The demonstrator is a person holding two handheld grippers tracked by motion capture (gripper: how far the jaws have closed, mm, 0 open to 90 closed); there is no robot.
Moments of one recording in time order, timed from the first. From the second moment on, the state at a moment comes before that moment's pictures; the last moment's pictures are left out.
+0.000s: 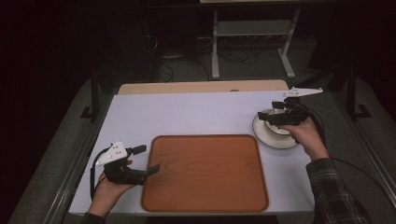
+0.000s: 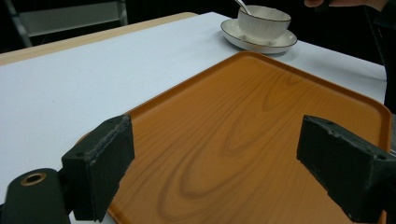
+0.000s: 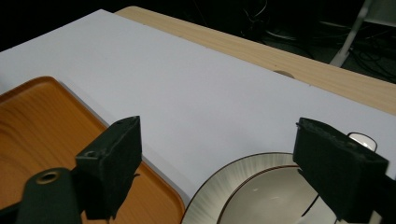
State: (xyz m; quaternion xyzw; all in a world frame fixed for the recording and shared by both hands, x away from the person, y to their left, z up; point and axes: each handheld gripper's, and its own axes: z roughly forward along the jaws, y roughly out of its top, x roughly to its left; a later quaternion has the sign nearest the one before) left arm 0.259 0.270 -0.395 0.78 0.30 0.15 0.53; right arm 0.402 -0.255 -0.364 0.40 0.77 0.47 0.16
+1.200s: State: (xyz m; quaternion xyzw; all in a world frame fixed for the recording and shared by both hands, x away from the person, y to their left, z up) left arm 0.260 0.272 -0.395 0.78 0.30 0.15 0.53; right arm 0.456 -0.266 -0.376 0.48 0.76 0.40 0.19
